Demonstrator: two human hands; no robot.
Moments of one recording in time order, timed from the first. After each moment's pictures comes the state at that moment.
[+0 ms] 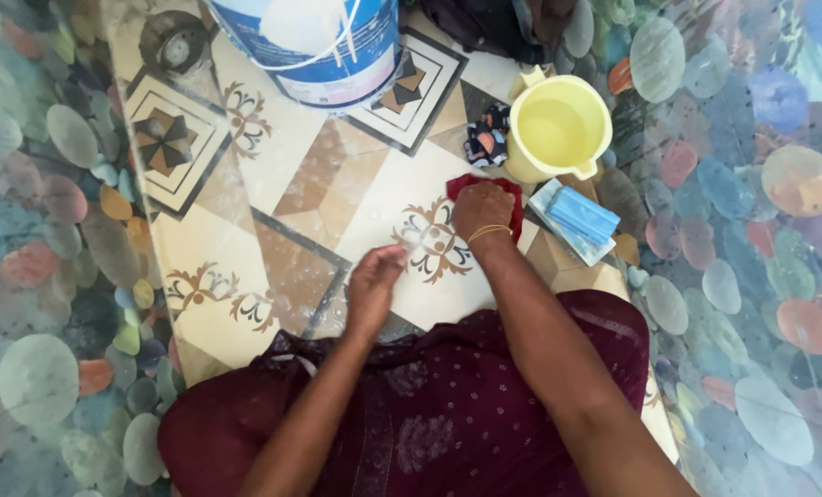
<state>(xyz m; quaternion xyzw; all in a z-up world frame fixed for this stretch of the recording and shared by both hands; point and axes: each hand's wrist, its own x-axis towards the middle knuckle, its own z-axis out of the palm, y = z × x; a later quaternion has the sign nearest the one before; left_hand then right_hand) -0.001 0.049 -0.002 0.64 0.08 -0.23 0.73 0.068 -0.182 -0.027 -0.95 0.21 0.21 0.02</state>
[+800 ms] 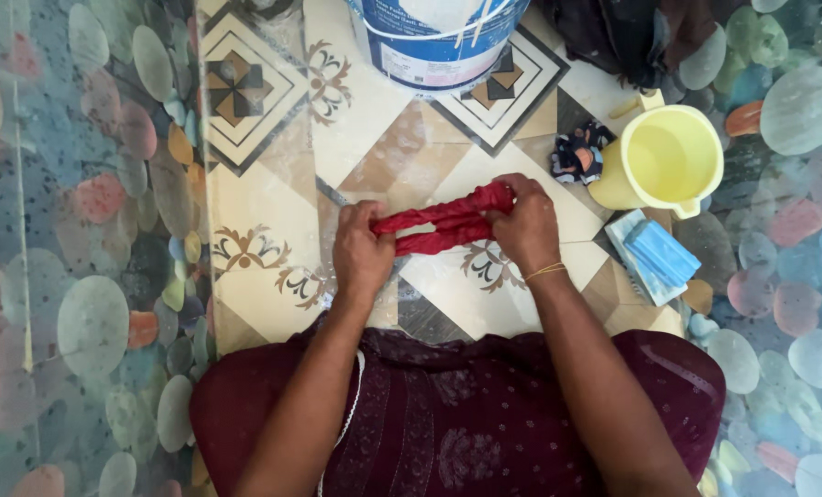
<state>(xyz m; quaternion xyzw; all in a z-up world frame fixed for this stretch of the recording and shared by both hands) 0.070 0.136 0.004 0.86 0.04 -0.05 0.50 0.068 -0.108 0.052 -0.90 0.15 0.06 0.39</state>
